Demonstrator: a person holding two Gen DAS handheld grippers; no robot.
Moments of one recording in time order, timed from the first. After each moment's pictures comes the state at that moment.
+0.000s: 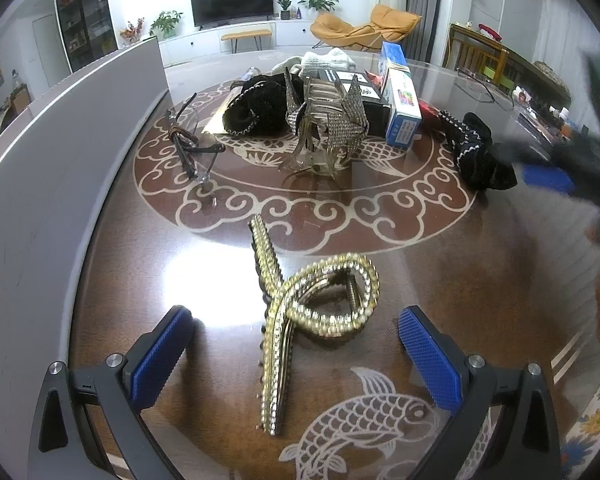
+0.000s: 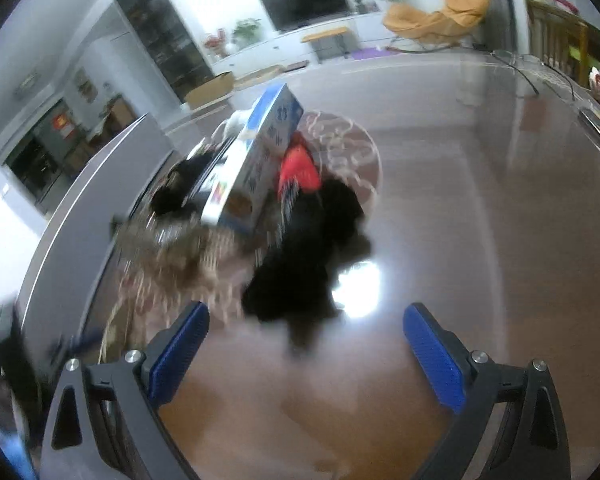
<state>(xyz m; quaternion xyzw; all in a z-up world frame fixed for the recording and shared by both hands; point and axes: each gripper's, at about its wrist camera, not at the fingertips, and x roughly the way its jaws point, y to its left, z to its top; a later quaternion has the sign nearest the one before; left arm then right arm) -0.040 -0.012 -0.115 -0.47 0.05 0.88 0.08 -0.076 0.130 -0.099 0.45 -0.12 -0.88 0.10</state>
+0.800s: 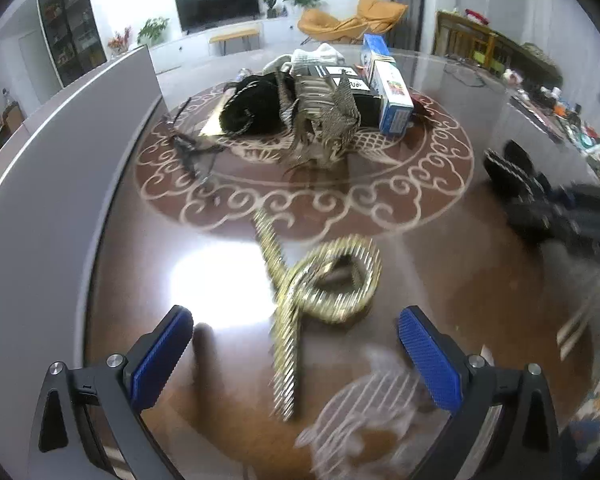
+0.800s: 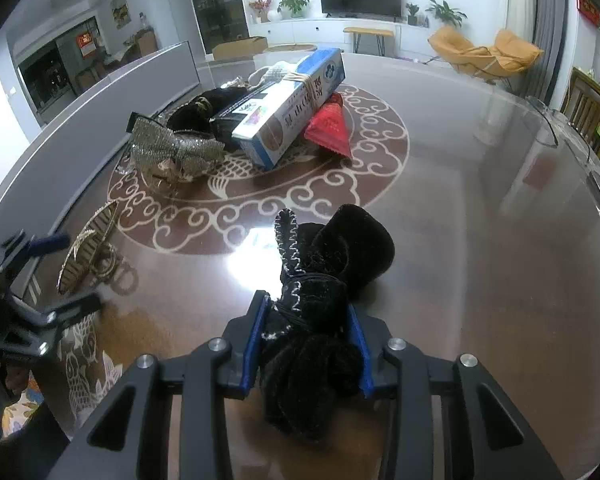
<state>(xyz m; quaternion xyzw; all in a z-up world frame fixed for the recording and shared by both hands) -0.043 -0.005 -0.113 -0.47 0.08 0.88 0.09 -0.023 0.111 -0.113 0.46 0.03 -0.87 0.14</state>
